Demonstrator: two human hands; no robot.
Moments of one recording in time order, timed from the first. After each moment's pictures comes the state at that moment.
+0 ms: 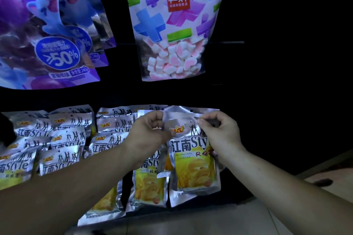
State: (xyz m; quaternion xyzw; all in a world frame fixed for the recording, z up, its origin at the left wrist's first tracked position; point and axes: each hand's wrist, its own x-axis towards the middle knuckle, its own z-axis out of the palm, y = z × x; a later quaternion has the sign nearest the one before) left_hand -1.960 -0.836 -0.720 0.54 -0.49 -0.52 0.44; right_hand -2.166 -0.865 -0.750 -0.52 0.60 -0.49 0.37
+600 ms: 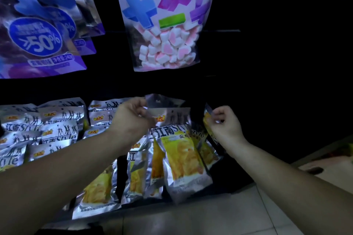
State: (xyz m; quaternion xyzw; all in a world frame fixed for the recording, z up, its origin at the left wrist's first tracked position) left_hand -1.947 -0.851 -0.723 0.64 -0.47 -0.42 0.44; right_hand -2.207 -0.878 -0.780 -0.56 0.66 -0.39 0.32
